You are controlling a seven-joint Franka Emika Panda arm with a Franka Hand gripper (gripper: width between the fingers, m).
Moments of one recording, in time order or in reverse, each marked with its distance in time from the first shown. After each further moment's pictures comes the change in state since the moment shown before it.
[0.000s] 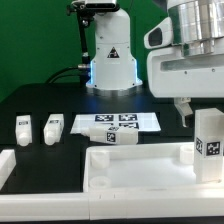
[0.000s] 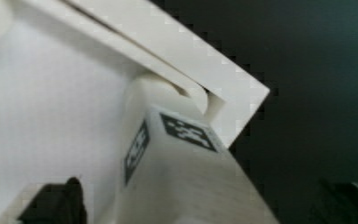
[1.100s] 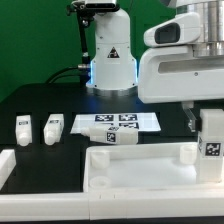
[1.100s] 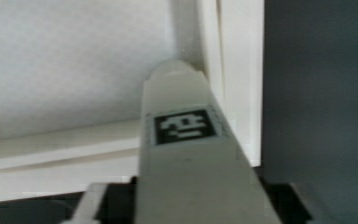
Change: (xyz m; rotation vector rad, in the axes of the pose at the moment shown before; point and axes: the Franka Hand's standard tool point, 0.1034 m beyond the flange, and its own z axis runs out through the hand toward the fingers) arm -0.001 0.004 0.002 -0.083 -0.038 -0.729
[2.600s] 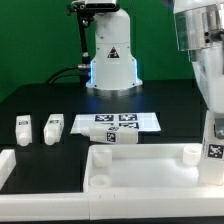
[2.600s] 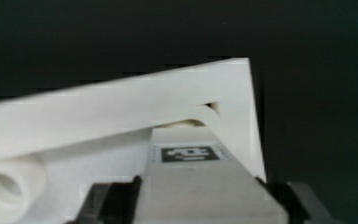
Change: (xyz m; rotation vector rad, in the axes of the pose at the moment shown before) arm 0.007 -0.012 0.005 0.099 -0.061 1.762
